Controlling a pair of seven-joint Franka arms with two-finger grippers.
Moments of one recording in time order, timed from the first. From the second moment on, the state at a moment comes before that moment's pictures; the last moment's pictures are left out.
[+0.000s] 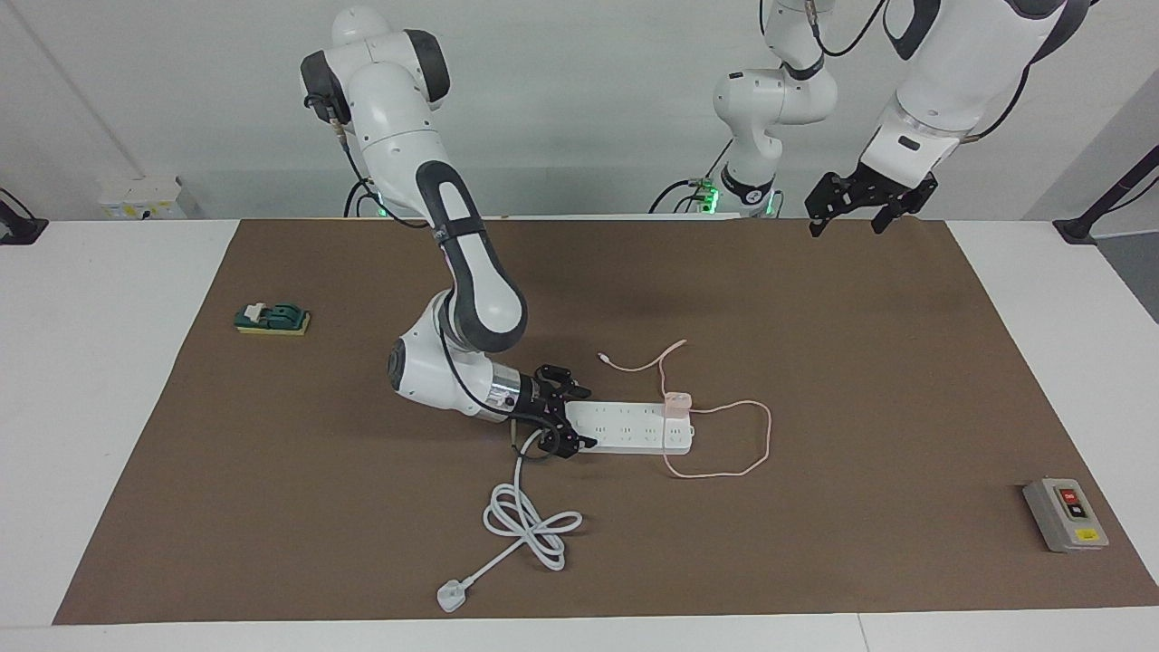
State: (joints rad) left arm -0.10 -0.06 -0.09 -1.64 -0.05 1.50 -0.21; right arm 0.31 0.69 0.05 -1.59 1.16 2.22 1.06
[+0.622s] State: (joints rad) left arm -0.20 -0.07 -0.10 -1.79 -0.05 1.73 -1.13; right arm 0.31 0.72 0.05 -1.58 1.16 2.24 1.06
